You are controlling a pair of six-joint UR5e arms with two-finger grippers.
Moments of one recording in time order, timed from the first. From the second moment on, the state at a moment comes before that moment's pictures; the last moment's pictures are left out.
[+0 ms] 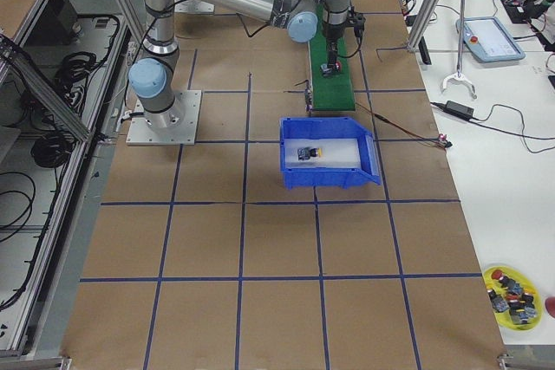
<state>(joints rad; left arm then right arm) -1.52 -1.65 -1.56 -1.43 1.60 0.05 1.53 -1.22 1.62 -2.02 -1.52 0.00</state>
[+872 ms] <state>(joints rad) -1.52 -1.65 -1.56 -1.43 1.60 0.05 1.53 -1.10 1.62 -2.04 -1.52 -0.04</state>
